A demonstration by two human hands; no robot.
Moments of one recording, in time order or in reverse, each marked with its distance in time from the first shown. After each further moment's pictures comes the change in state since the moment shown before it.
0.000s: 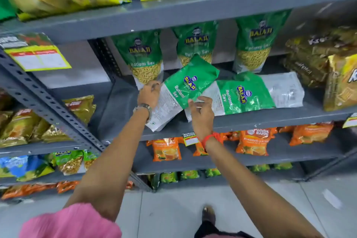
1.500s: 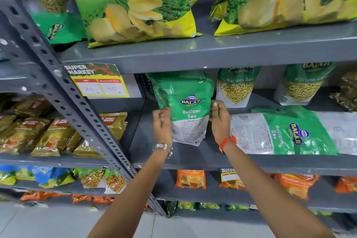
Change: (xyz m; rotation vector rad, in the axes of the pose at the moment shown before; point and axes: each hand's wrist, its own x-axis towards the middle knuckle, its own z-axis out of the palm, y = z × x) left_hand 0.006 -0.054 -0.041 -0.767 0.350 -0.142; right_hand 0.084 0.022 0.105 -0.001 -0.106 -0.176
